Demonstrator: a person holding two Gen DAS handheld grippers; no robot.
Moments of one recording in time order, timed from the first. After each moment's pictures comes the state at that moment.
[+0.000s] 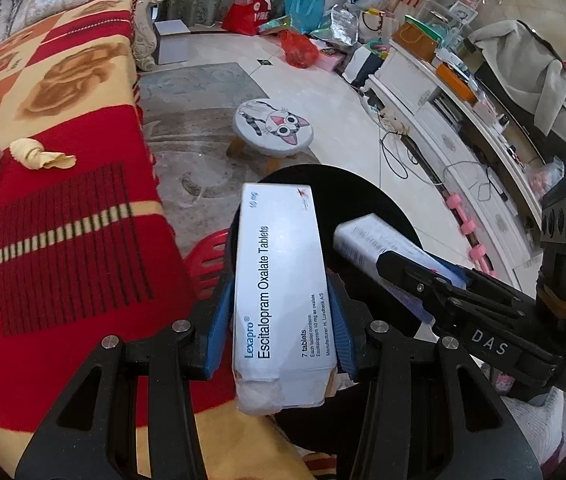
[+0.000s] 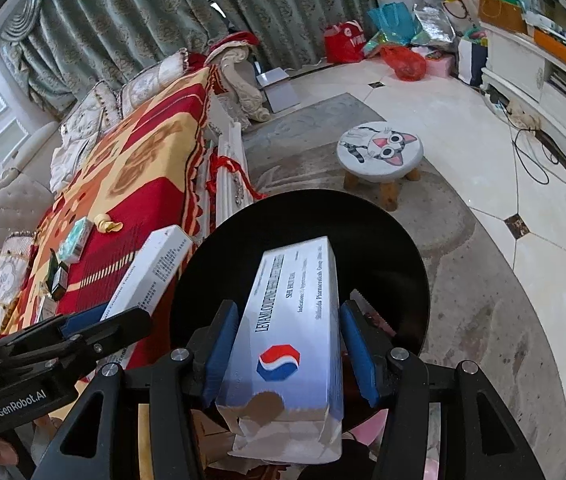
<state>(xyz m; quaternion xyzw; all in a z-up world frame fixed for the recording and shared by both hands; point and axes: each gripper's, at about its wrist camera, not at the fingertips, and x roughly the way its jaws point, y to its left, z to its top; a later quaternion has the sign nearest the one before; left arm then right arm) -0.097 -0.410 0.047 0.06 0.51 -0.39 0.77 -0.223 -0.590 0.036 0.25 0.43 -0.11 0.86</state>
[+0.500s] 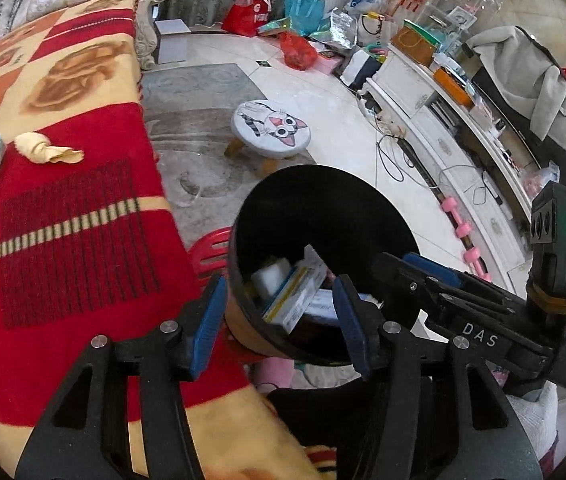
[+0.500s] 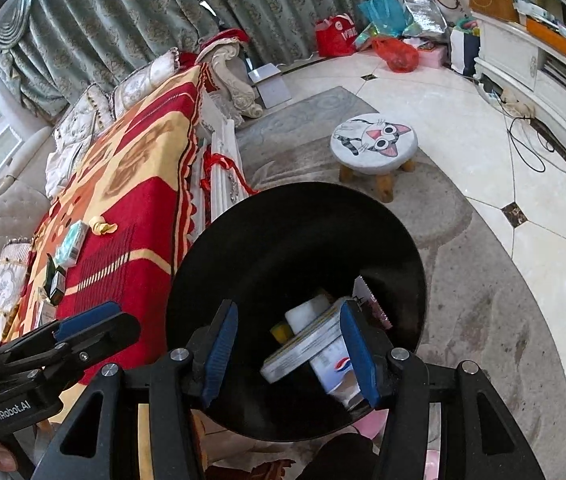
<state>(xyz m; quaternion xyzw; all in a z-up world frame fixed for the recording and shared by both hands) -0.098 -0.395 0.052 0.05 0.51 -0.39 0.77 -0.223 -0.587 0.035 0.25 0.44 -0.11 0.86</state>
